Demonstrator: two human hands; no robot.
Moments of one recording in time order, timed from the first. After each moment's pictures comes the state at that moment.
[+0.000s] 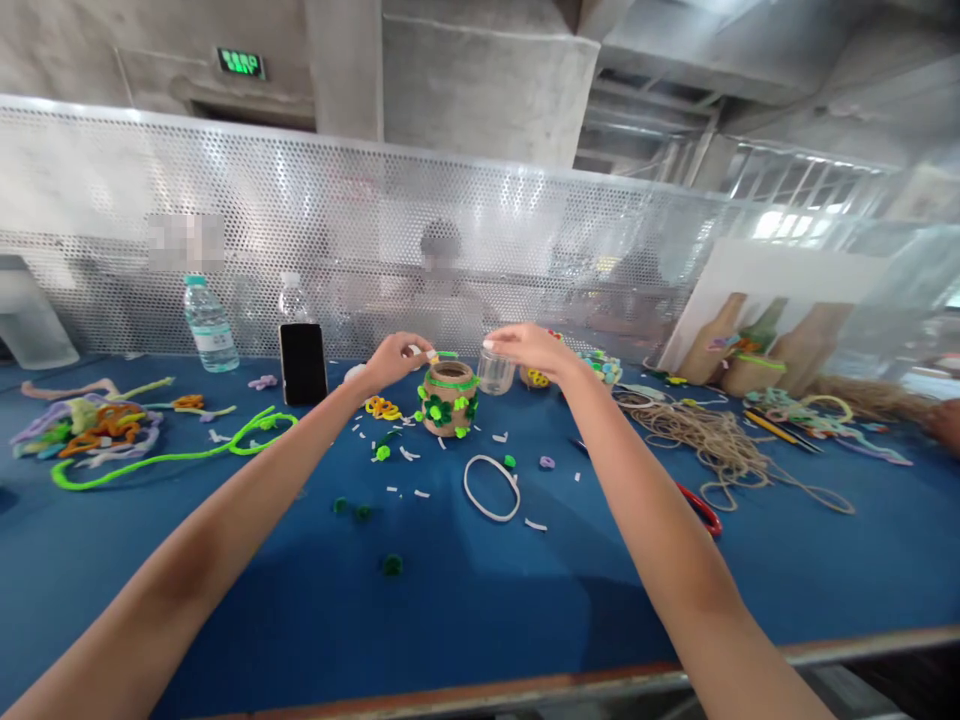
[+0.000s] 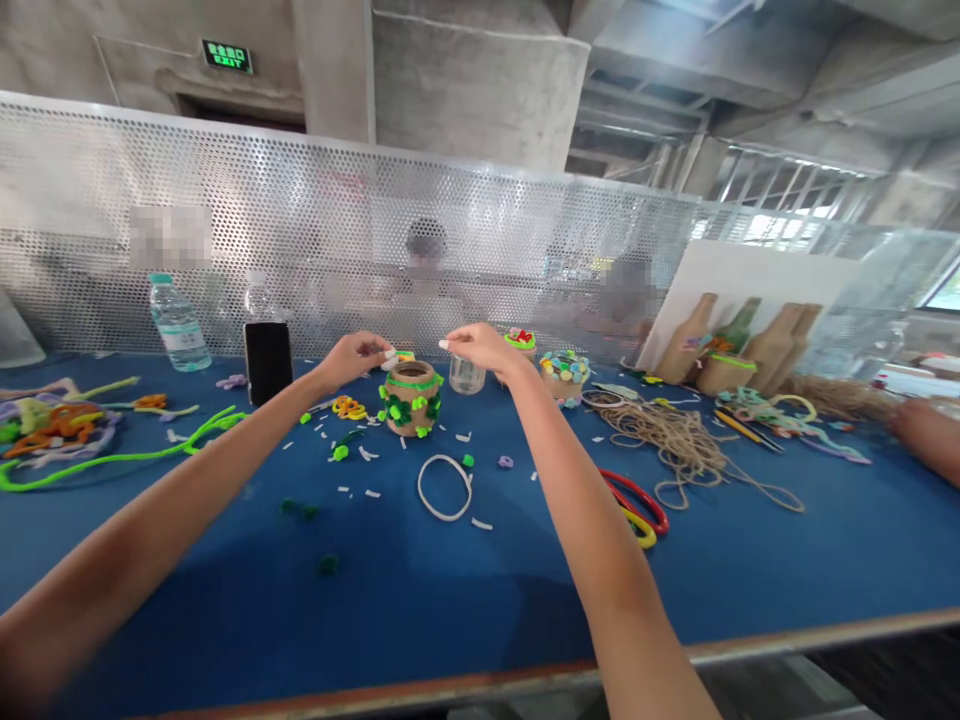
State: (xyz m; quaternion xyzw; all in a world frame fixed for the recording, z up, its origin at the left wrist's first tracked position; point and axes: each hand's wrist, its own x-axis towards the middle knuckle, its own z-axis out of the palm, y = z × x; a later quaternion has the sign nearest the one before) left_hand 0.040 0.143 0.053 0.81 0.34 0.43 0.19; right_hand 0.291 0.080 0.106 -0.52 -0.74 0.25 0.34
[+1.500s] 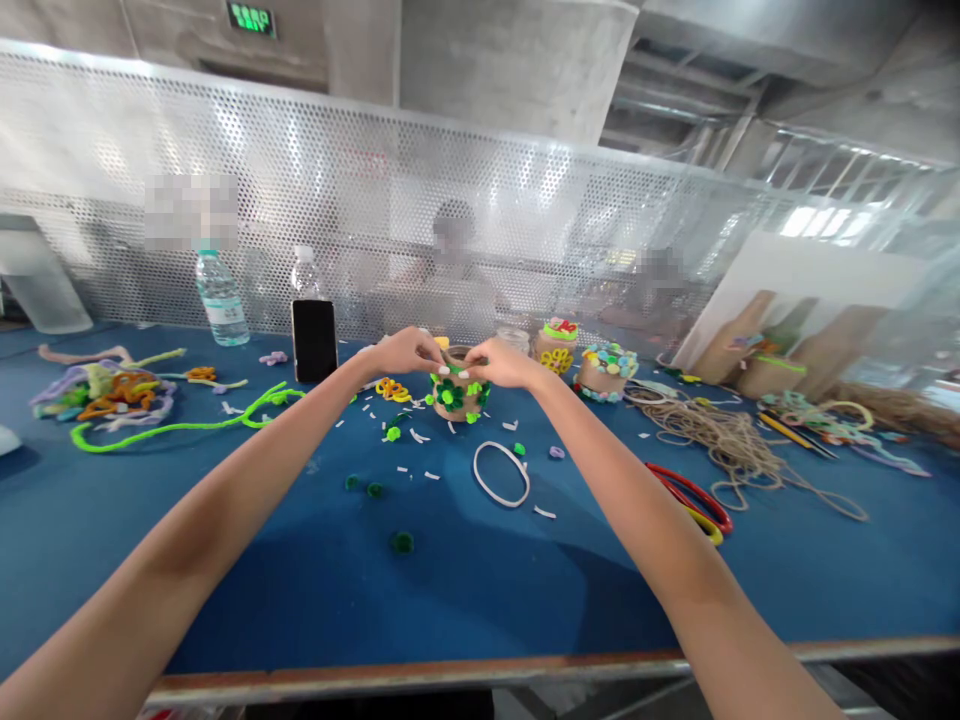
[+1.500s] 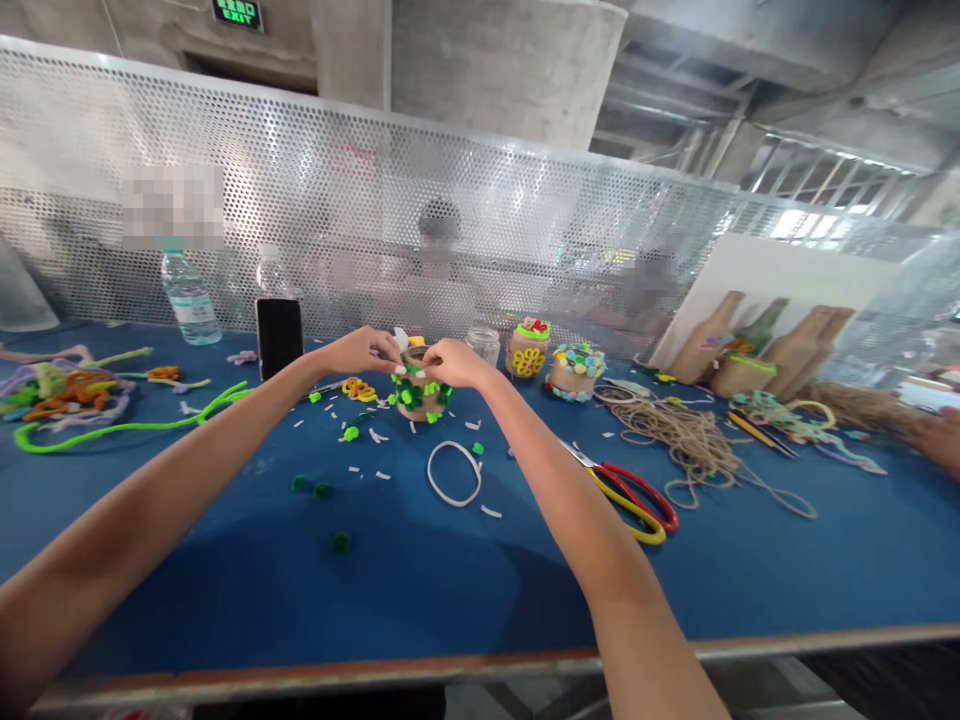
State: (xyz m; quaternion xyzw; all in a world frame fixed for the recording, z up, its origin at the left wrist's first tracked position) left_hand 0.030 0.127 0.061 0.90 0.29 0.28 0.19; right_hand 0.241 0.094 0.072 -0.45 -0.88 0.07 0.16
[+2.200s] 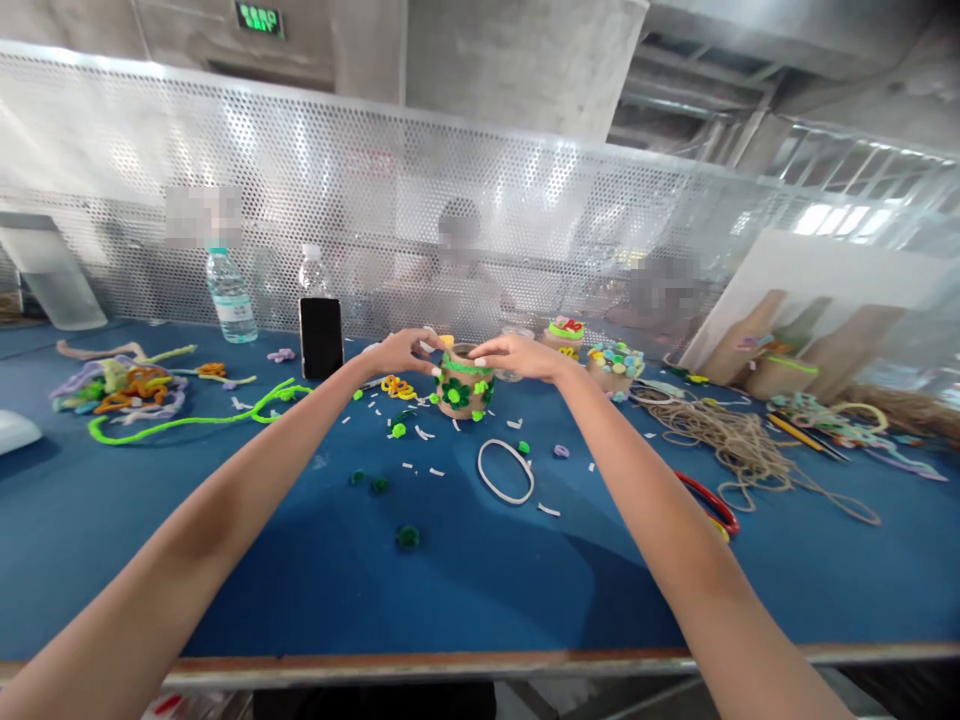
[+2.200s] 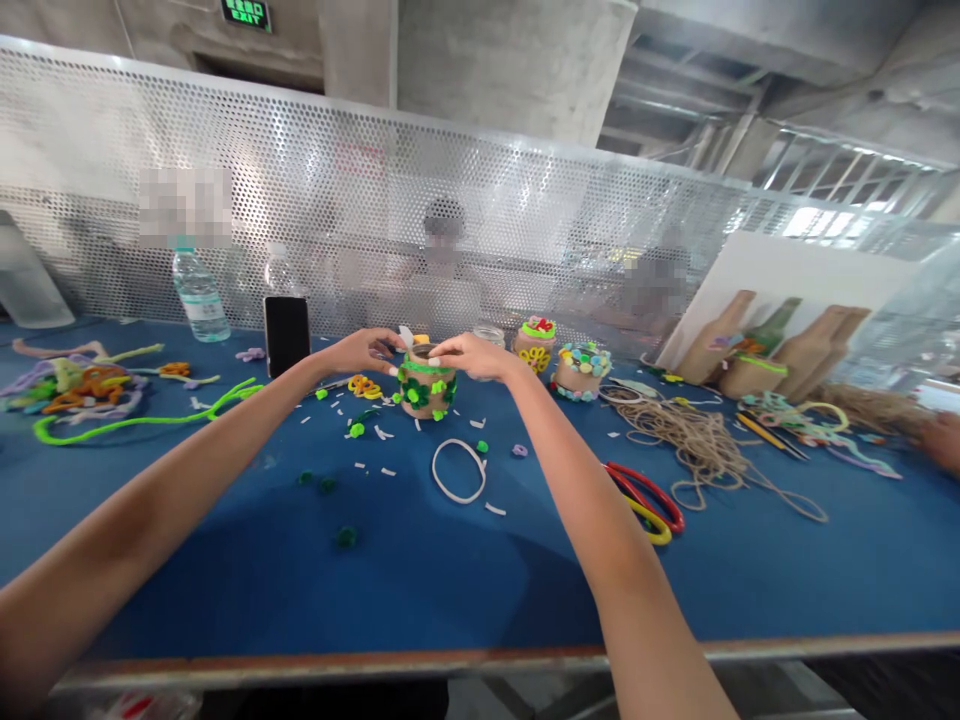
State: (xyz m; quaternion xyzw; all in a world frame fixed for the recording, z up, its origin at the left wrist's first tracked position) left_hand 0.011 0.147 0.037 0.87 0.32 0.32 0.20; right_hand 0.265 0.093 0.081 -0.40 -0.88 0.16 0.18
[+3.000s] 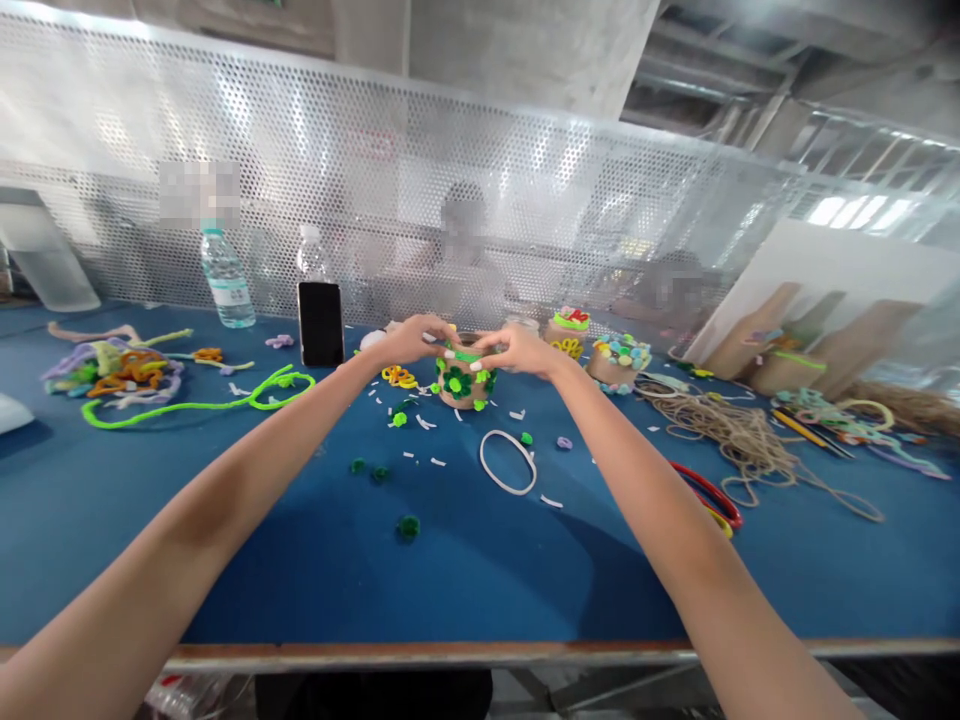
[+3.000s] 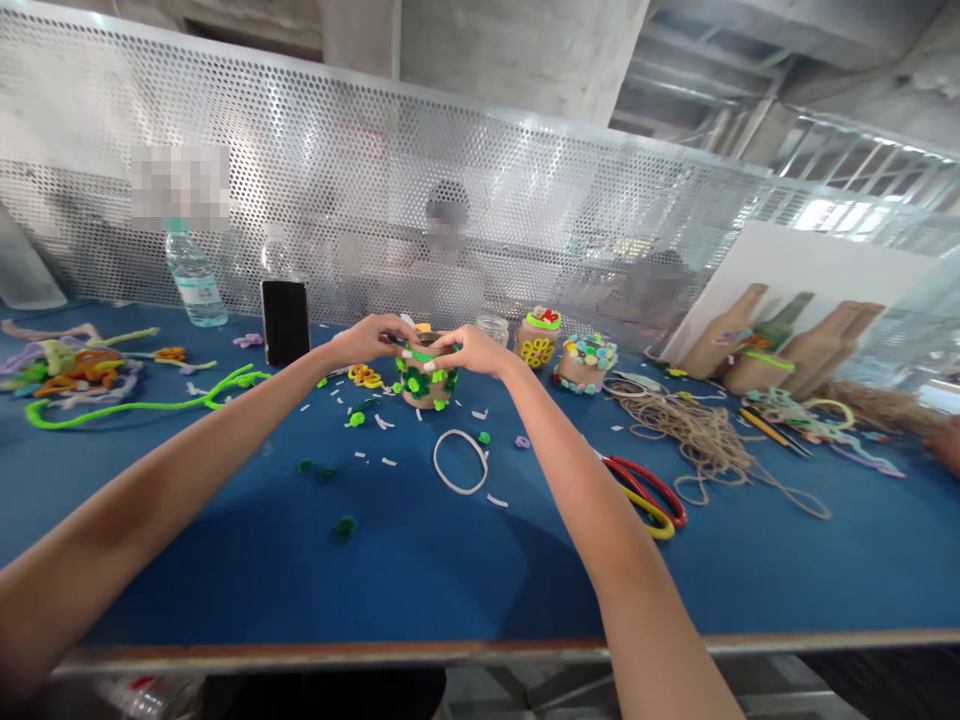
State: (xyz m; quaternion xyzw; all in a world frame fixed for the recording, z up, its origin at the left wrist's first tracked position) left_hand 0.026 0.142 0.040 0.88 0.23 0.36 0.19; right_hand 0.259 0.104 0.063 -0.38 -0.87 0.21 0.24
